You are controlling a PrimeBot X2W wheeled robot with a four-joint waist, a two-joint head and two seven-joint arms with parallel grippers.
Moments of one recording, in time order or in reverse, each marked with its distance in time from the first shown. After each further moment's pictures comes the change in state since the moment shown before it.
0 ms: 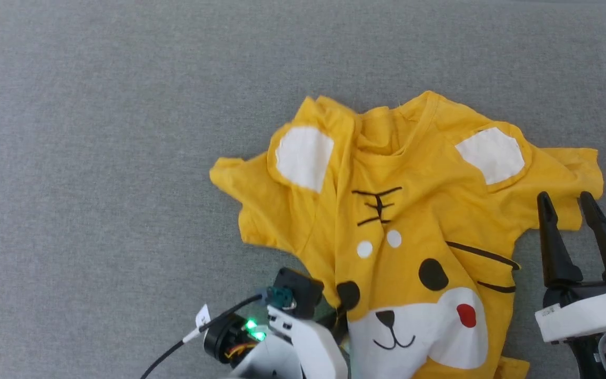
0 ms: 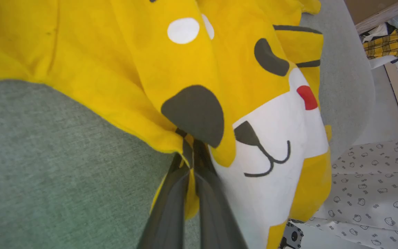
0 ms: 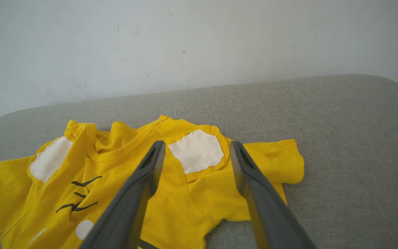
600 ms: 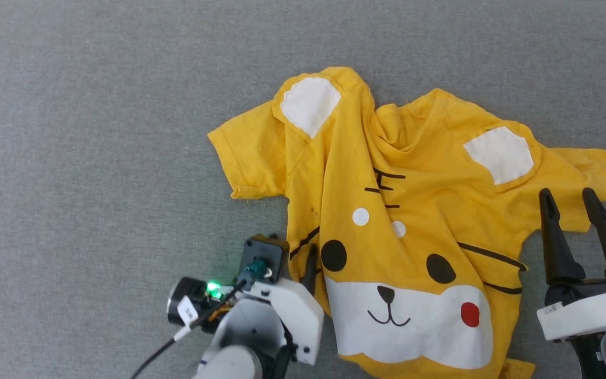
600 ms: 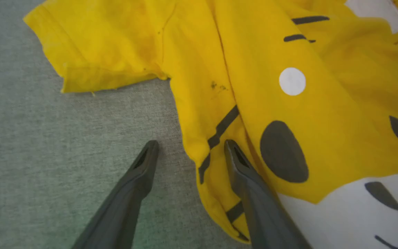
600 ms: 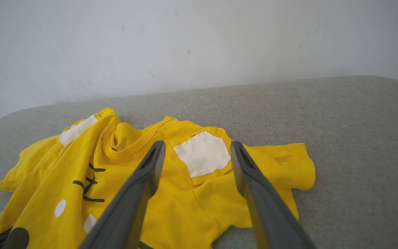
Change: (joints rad) left arm -0.089 -0.016 0.059 0.136 0.247 0.171 -0.161; right arm -0.002 0.000 0.001 -0.016 -0.002 0.000 0.004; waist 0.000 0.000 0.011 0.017
